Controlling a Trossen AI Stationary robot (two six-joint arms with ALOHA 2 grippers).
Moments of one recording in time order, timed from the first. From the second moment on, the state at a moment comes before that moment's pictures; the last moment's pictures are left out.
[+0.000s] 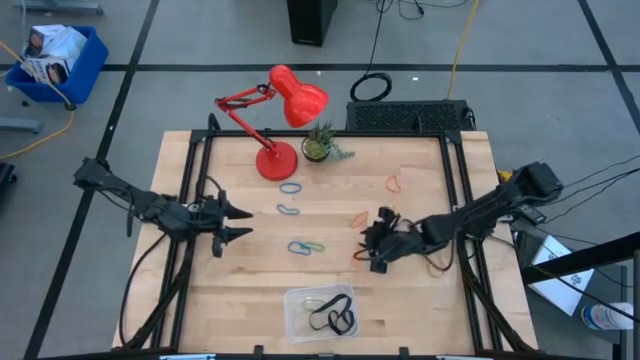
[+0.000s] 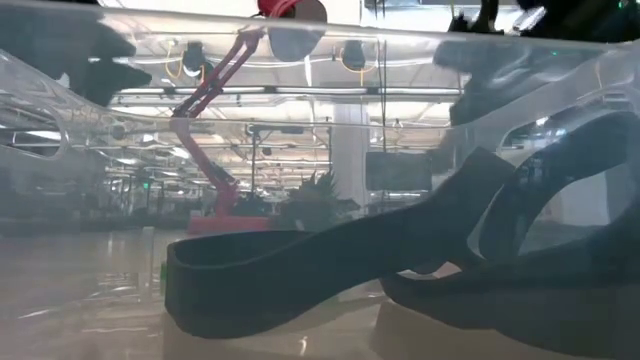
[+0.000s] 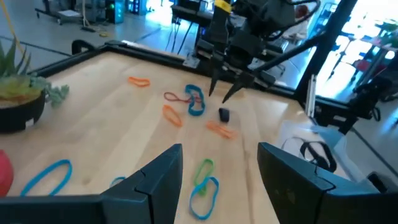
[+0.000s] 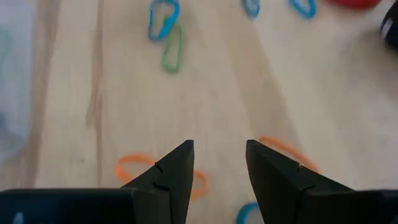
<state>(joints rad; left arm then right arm) -0.47 0.39 0.22 -0.02 -0.48 -0.35 0.36 1.45 0.69 -0.12 0.46 0.34</state>
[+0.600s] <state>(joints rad) -0.47 0.39 0.19 0.01 -0.48 -0.37 0.36 1.66 0.69 -0.10 0.39 0.43</state>
